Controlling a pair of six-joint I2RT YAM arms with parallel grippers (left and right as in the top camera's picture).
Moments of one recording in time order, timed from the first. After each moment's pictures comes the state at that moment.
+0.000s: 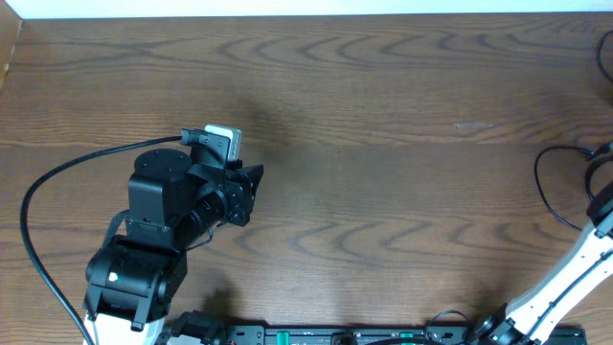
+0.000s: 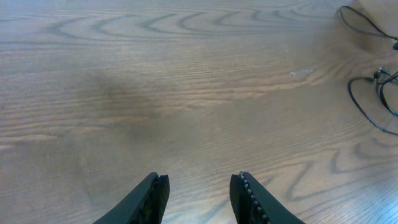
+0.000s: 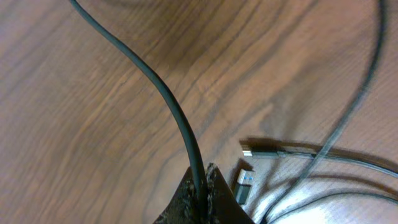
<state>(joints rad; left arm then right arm) -0.24 0.87 1.06 -0.83 0.25 -0.13 -0.67 2.45 2.31 -1.05 -0.07 0.18</state>
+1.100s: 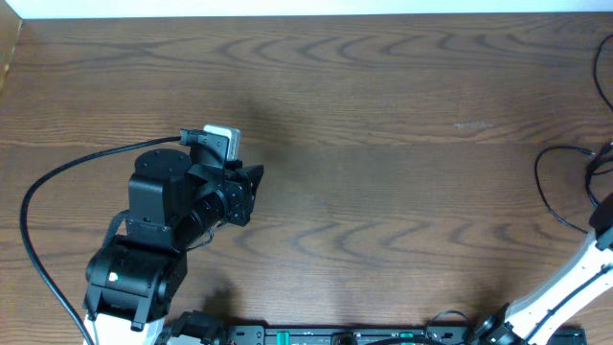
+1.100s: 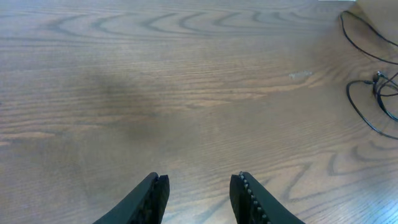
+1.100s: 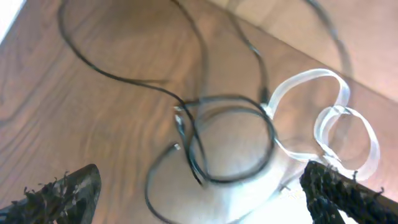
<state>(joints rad) -0.24 0.87 1.06 -0.83 0.25 -0.15 -0.67 2.26 2.75 -1.57 0.19 0.38</state>
